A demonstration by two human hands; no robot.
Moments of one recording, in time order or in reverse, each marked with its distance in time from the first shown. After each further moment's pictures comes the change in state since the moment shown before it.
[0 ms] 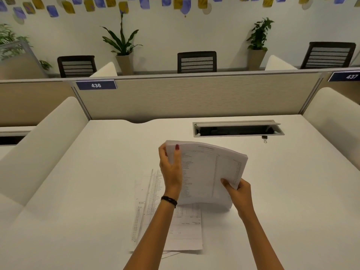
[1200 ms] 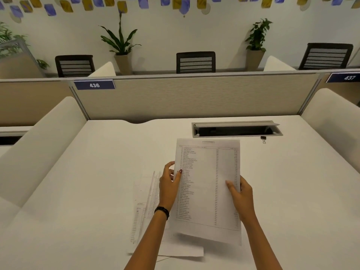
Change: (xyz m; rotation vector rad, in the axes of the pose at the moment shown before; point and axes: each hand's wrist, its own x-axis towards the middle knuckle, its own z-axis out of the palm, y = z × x) left_hand -0.010 -0.075 -0.034 0.330 -0.254 -0.188; right_hand -0.003 0.008 -0.008 -0.037 0.009 -0.008
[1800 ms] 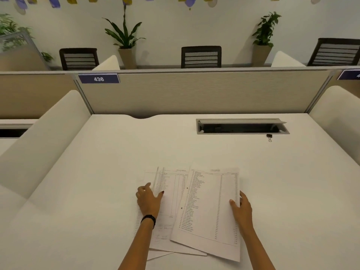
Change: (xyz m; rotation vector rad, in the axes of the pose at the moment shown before) left_hand -0.018 -0.073 -0.052 0.623 0.123 -0.334; right_hand -0.013 0.070 0.003 -0.145 0.055 0.259
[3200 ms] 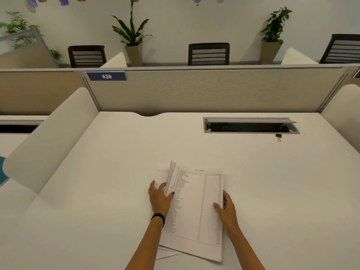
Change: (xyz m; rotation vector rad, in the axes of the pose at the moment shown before) left_hand 0.003 -0.005 0.016 -0.148 -0.076 0.075; right_hand -0.019 0.003 0.055 0.067 -0.224 0.028
